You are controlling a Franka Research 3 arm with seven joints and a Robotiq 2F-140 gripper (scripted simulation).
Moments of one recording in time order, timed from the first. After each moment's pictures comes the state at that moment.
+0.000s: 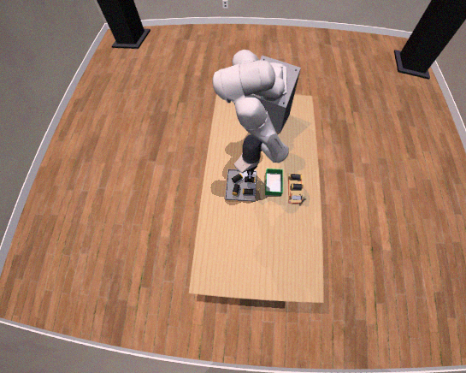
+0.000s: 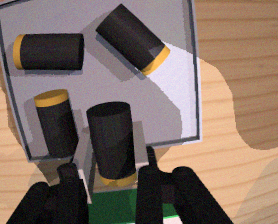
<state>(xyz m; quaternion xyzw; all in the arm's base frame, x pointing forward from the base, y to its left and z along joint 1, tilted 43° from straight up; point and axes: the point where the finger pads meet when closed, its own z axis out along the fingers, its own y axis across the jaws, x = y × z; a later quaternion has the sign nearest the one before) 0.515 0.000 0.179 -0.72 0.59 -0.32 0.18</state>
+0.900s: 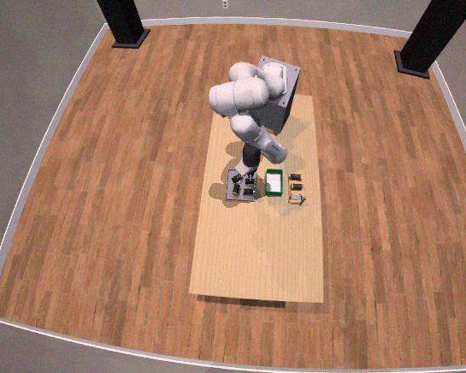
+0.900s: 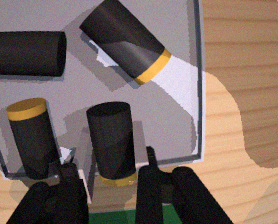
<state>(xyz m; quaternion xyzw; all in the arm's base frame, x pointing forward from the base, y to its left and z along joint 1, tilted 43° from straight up) 0.537 -0.005 0.142 -0.73 0.58 -0.31 0.17</state>
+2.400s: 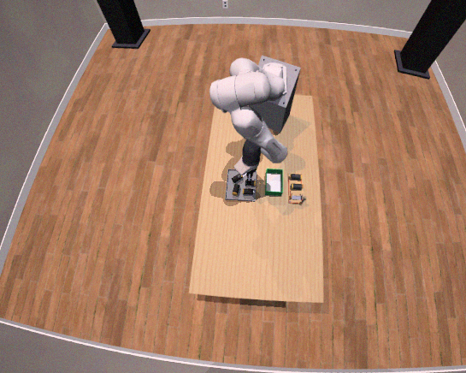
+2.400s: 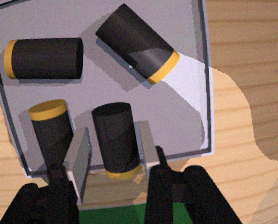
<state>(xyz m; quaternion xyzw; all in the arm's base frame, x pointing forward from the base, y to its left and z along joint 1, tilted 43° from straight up) 0.535 -0.005 0.163 -0.71 0.59 -0.33 0.18</state>
